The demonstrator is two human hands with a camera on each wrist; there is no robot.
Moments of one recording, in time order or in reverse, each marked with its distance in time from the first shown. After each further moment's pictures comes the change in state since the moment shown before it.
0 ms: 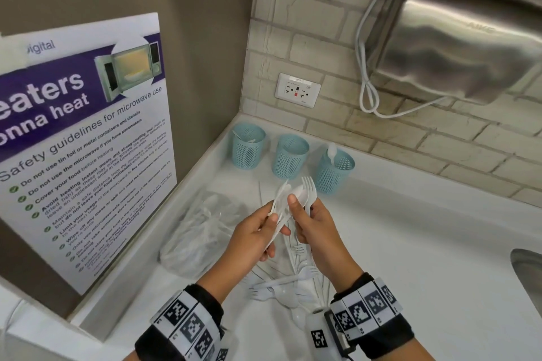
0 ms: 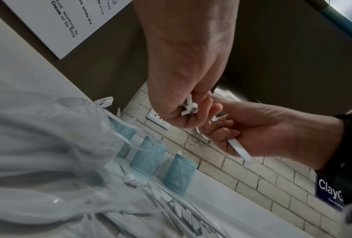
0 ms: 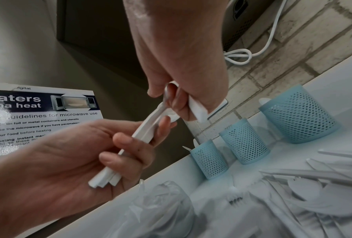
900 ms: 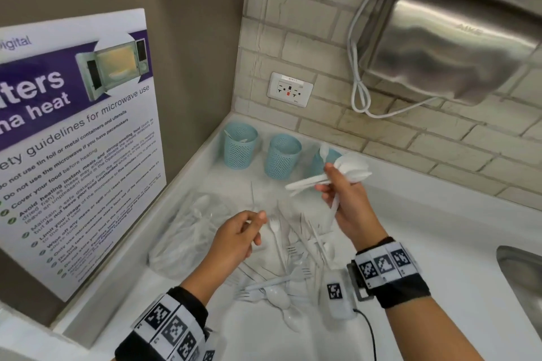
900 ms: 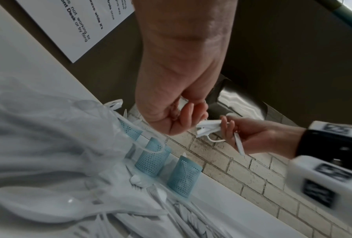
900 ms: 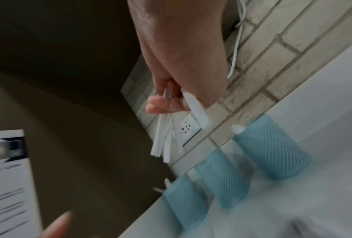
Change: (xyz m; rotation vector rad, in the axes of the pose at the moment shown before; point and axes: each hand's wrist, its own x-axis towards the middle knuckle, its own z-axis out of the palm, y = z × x) left_hand 0.007 -0.010 -0.011 0.068 0.112 -0.070; right_hand 0.051 -0.024 -0.061 0.359 0.245 0.039
